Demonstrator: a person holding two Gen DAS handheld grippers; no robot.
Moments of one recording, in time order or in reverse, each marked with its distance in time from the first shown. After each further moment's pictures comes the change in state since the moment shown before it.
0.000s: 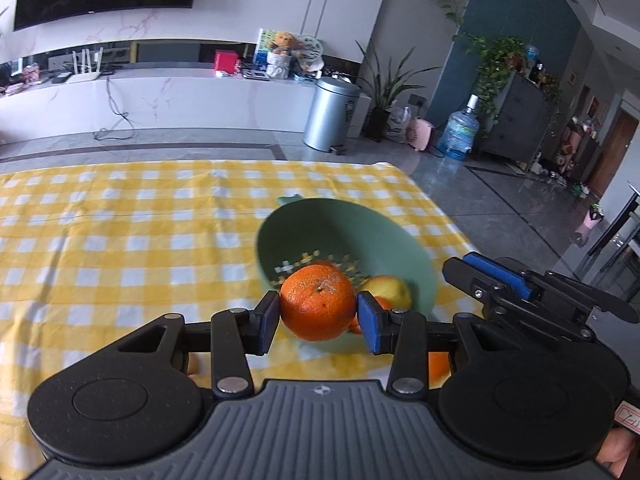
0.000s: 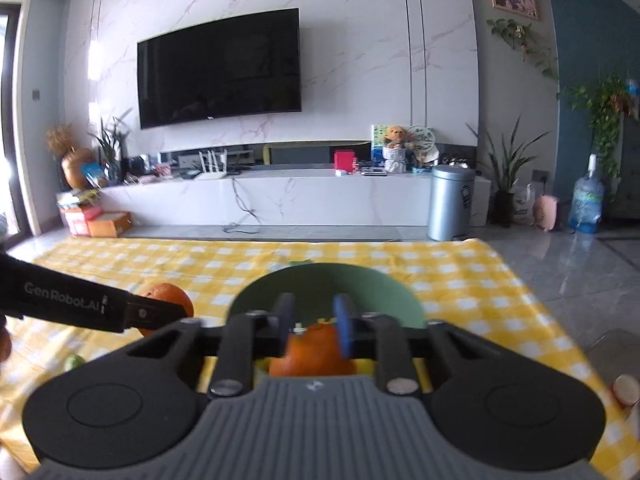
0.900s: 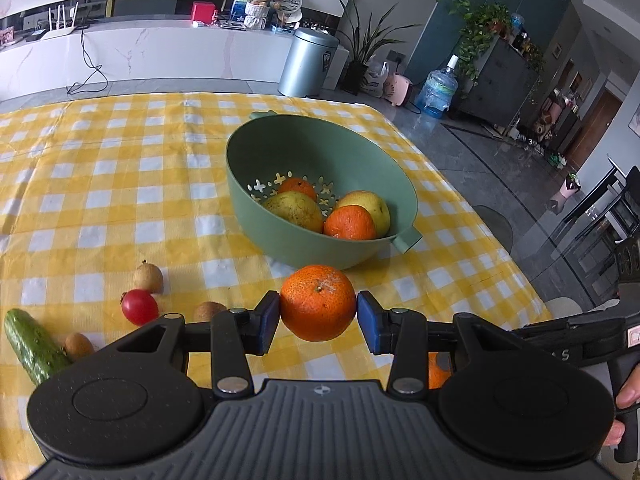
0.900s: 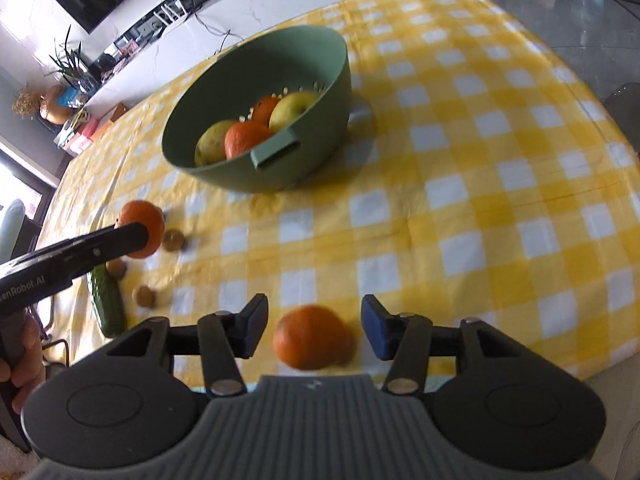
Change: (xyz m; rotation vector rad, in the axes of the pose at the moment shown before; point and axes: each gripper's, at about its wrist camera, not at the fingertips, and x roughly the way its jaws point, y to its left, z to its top) left arm 0.012 0.006 -0.054 -0.014 0.129 -0.077; right arm 0.008 -0.068 -0.063 0.360 0.695 0.178
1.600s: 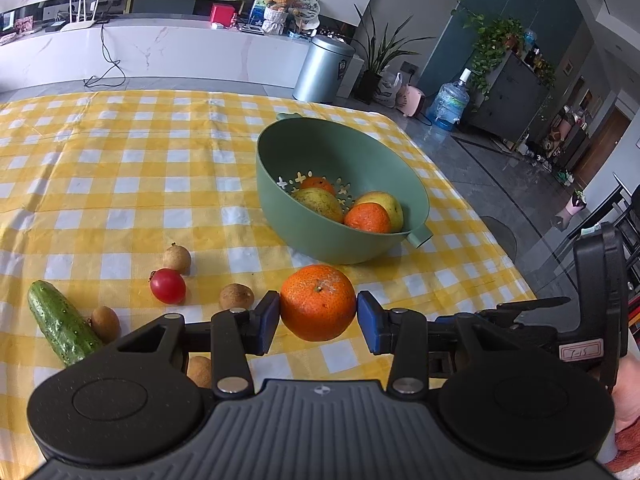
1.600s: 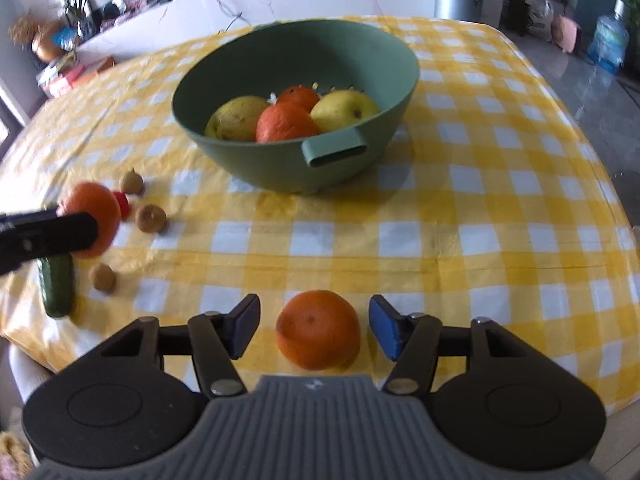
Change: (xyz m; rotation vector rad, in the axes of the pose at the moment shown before) left arm -0.019 0.012 -0.011 -0.048 -0.026 0.019; right arm 0.040 0.047 0.009 -0.229 -0.017 -0.191
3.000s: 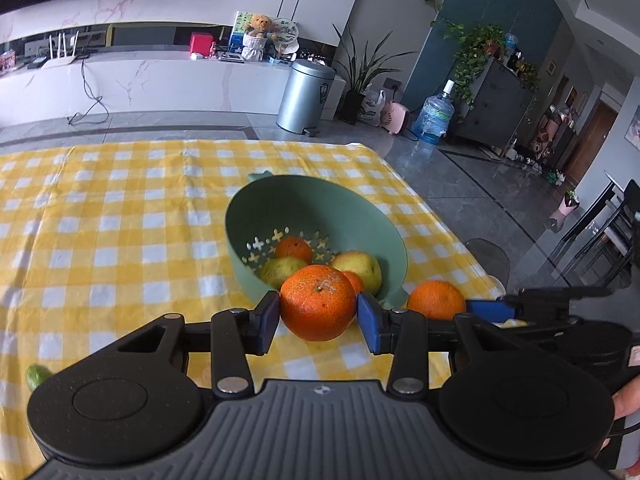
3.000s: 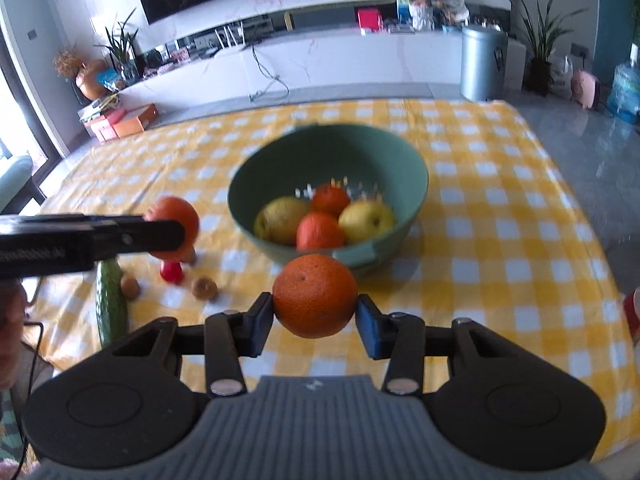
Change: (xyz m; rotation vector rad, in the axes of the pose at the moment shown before) left arm 0.007 -0.027 0.053 0.084 -0.057 -0.009; right arm -0.068 -0.011 0.038 -0.038 -0.241 0.102
